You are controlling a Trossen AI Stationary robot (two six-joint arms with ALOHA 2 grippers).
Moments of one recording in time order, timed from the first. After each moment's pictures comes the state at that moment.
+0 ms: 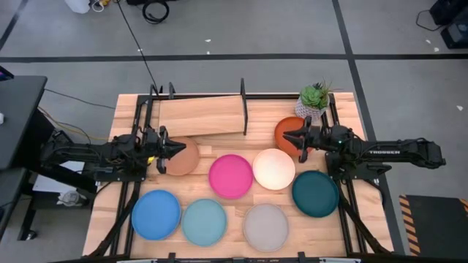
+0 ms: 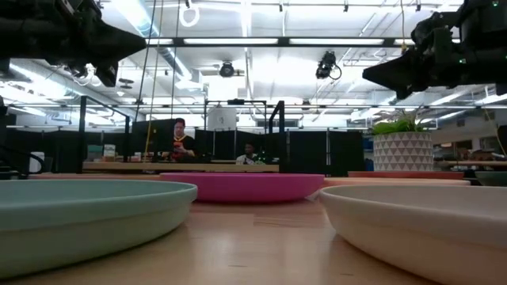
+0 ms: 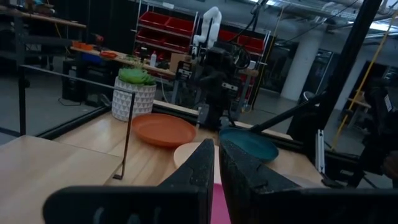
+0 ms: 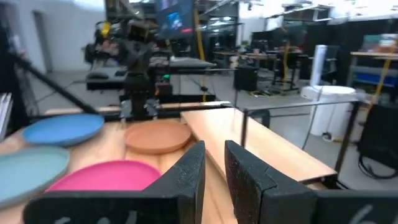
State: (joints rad) left arm -0.01 0.33 0.12 0.29 -0.16 -0.23; right arm -0.25 0.53 0.06 0.53 -0.04 -0.04
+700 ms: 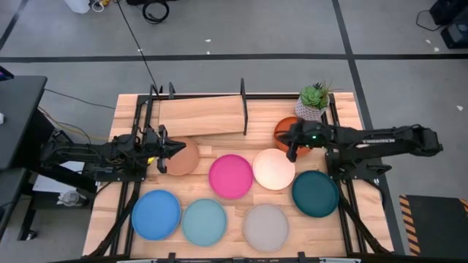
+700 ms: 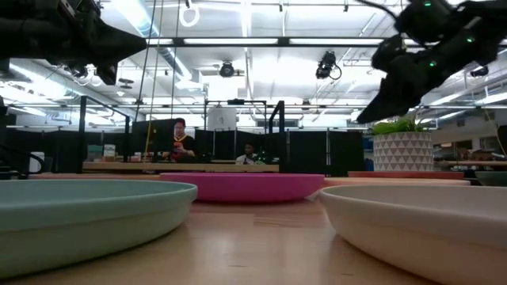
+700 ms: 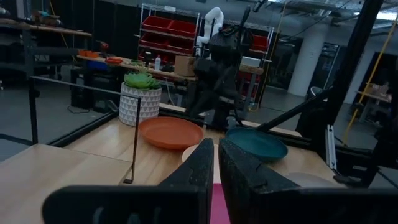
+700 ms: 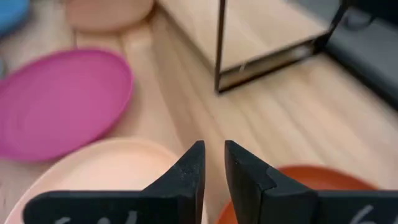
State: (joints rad) left arm -0.01 0.33 0.12 0.30 -0.18 -0.16; right arm -0.20 0.88 0.41 -0.13 0.14 0.14
